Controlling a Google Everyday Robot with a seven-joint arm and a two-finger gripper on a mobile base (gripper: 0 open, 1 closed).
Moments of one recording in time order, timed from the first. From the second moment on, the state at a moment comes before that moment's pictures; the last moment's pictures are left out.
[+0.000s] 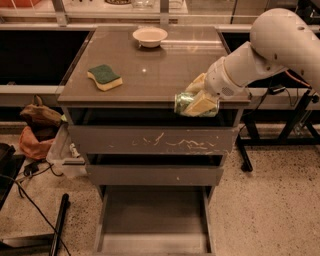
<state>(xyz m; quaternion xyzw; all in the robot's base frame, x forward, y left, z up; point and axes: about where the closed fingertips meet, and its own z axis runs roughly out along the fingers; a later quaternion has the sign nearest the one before) 0.618 -0.104 0.851 -0.65 0.68 0.10 0.32</state>
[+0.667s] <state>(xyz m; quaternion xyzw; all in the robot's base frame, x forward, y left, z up) 0.543 -0.105 0.811 -0.66 0.69 0.13 0.26</state>
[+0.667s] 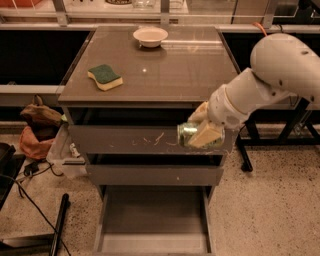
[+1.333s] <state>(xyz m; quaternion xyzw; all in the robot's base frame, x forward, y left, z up) 0.499 -0.101 0.763 -0.67 0.68 0.18 0.22</state>
